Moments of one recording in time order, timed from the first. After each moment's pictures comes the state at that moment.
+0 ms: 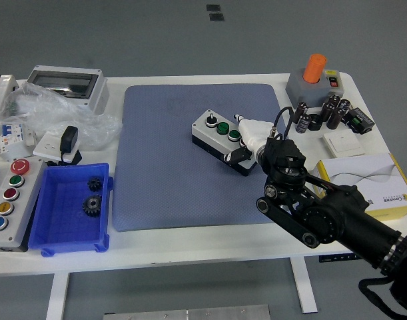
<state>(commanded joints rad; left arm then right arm) 0.02 0.13 -1.33 -0.18 1.03 0.08 0.24 0.69 -0.08 0.66 1.08 -2.02 0.00 -0.65</state>
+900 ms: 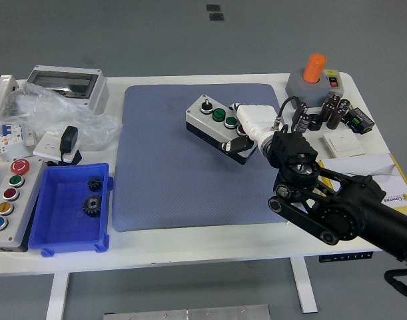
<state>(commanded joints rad) 0.02 0.13 -1.32 -0.18 1.02 0.08 0.23 0.77 -0.25 0.52 1.25 -1.95 -0.12 -0.55</state>
